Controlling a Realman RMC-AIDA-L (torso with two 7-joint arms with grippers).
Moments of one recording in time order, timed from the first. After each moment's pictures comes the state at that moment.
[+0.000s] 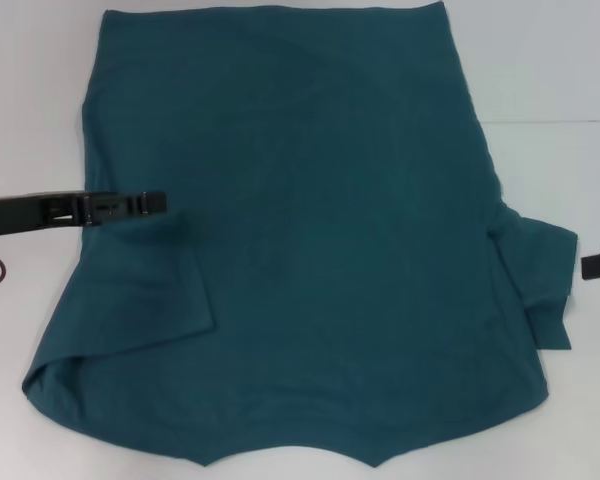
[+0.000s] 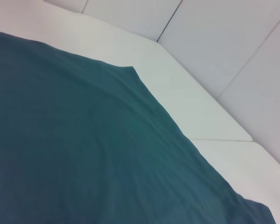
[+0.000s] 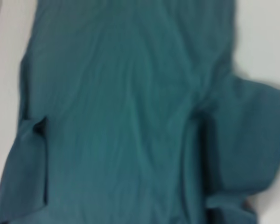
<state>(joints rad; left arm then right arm) -0.51 -2.11 0.61 1.05 2.16 1.47 -2.15 0.60 1.82 -0.62 -0.71 -2.37 -1.61 2.53</state>
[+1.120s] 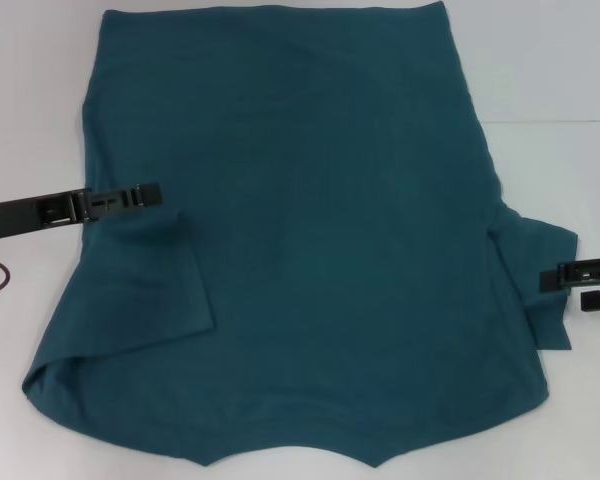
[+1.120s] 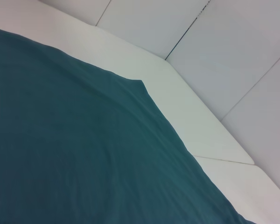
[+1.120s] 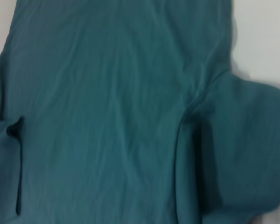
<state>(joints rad) -0.50 -2.11 0.58 0.98 2.11 1.43 -2.15 0.62 1.87 -0.68 -0.64 -2.37 -1.43 2.47</state>
